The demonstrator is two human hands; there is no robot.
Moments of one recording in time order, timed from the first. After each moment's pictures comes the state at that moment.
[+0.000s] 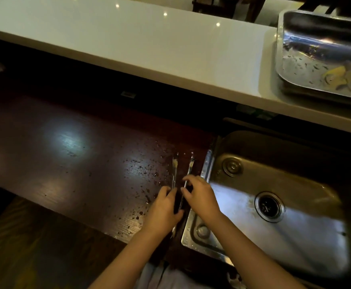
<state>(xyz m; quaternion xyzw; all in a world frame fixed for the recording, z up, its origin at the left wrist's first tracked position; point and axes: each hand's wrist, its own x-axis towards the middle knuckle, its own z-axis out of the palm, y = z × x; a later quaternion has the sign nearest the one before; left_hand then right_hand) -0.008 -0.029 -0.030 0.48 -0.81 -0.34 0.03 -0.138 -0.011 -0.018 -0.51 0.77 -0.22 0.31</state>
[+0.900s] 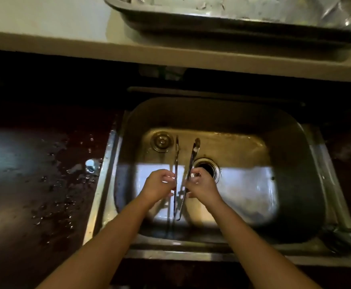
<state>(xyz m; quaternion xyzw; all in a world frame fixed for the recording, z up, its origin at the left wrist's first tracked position) -0.220 0.024 -0.084 0.50 -0.58 -0.64 -0.01 -0.322 0.115 -0.085 -0.12 0.80 -0.38 0.45</state>
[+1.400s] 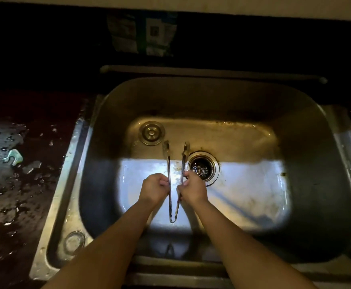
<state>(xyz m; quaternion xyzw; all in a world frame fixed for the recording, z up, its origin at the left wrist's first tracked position) -0.249 0.045 -0.192 0.53 -0.71 -0.45 -0.03 -0.339 0.118 -0.183 -0.17 0.85 -0.28 0.41</state>
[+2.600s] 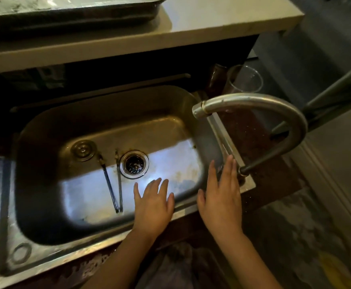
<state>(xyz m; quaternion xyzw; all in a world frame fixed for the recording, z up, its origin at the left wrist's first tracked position) -0.280 0.224 -0.068 0.23 -0.95 -0.21 -0.06 -0.352 0.351 0.000 -0.21 0.97 -0.08 0.05</state>
